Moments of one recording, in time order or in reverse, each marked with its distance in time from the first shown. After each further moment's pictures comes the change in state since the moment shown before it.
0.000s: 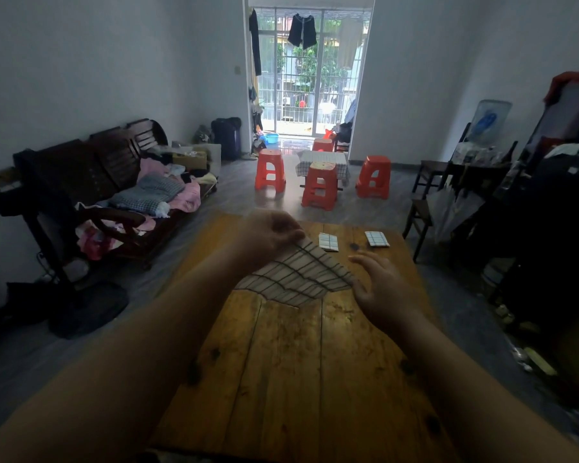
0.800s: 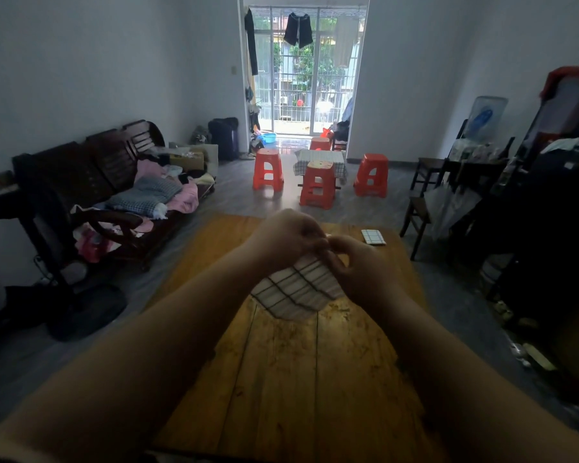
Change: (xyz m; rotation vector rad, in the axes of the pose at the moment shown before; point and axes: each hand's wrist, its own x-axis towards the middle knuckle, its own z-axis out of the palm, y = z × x) left_hand 0.015 0.038 0.028 0.158 -0.116 0.068; right_hand 0.017 -0.040 -0.021 0.208 0.018 -0.189
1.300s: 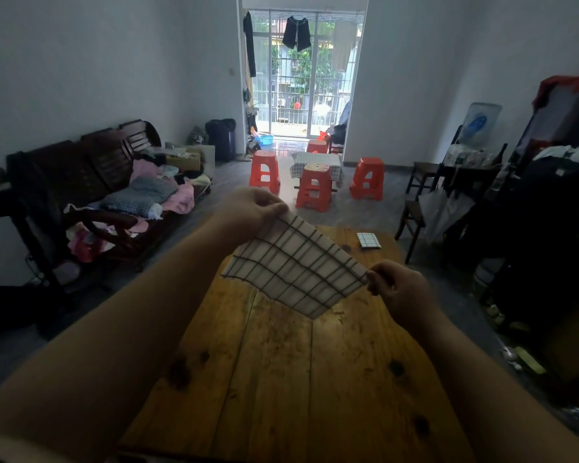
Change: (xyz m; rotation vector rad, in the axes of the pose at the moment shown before) left_hand 0.005 -0.025 -0.043 -0.304 0.159 -0.250; right_hand -0.036 0.067 -0.030 -0.115 0.022 0.158
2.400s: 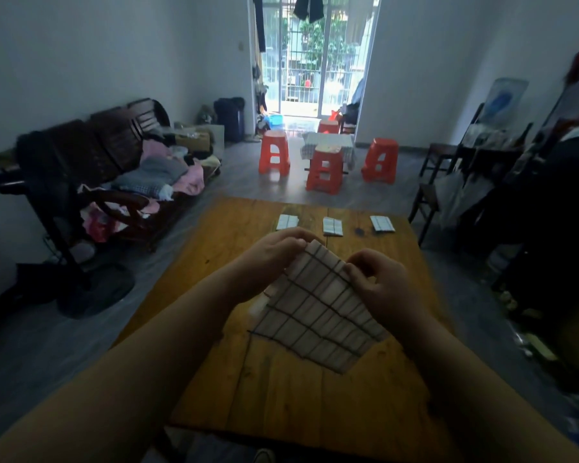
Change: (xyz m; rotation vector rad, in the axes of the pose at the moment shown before) left_hand -0.056 -0.049 0.039 -0.364 -0.354 -0.057; right_hand -0.020 -0.068 0.030 0.215 -0.080 -0.063
